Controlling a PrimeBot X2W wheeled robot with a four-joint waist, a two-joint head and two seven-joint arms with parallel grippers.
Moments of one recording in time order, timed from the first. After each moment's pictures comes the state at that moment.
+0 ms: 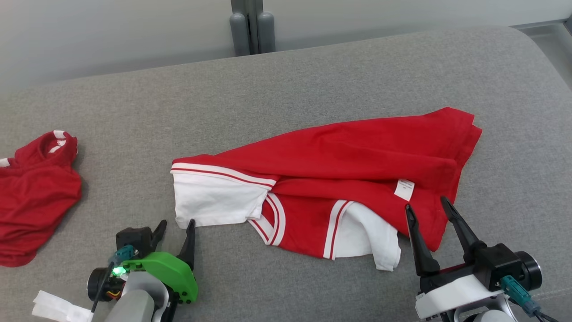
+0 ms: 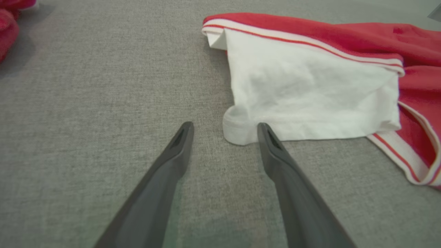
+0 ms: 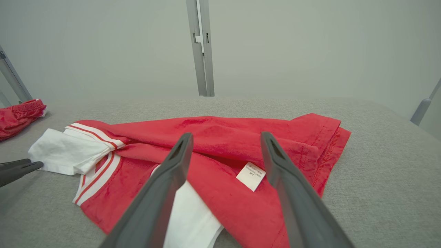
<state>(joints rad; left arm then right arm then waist) -0.37 0.14 -0.33 0.87 -0.46 -0.11 -0.26 0.06 -0.05 0.09 0.04 0.06 0.13 -0.26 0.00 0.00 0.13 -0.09</state>
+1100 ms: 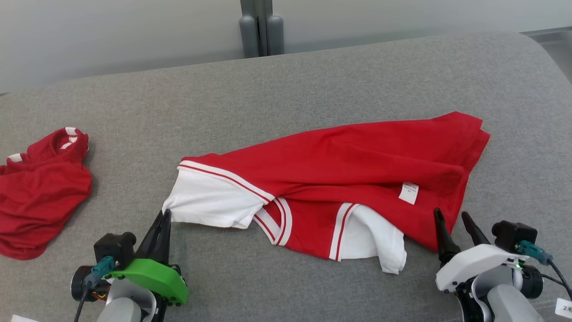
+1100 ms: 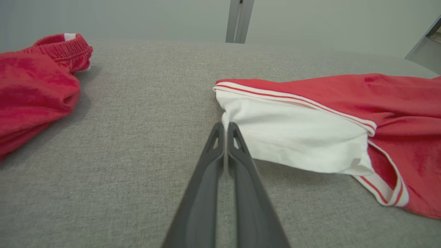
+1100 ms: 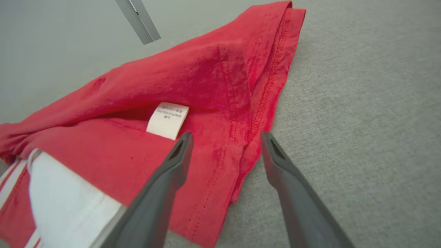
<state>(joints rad) -0.23 0.16 -0.20 0.57 -0.37 -0.13 -0.26 -0.19 -0.12 0.05 0.59 0.42 0.13 -0.24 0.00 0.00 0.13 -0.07</state>
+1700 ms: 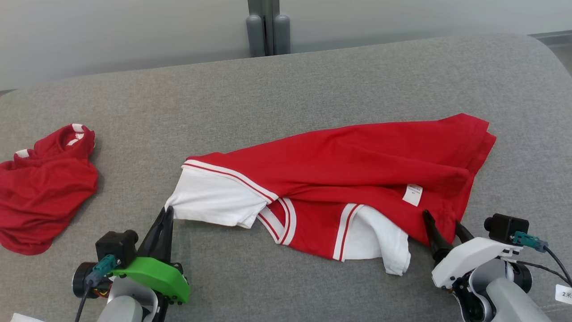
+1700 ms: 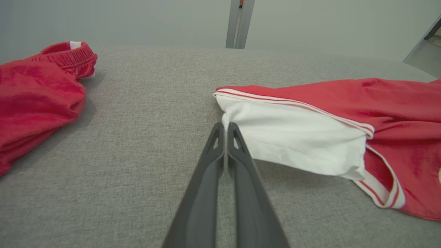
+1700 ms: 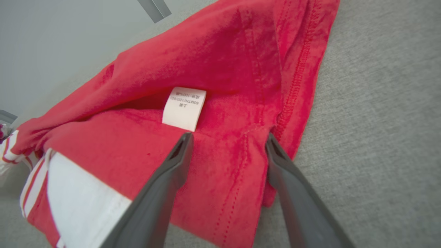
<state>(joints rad) -0.23 0.16 -0.21 0.54 -0.37 -0.13 -0.26 -0.25 -0.20 0.22 0.64 0.68 0.13 -0.16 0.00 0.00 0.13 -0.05</state>
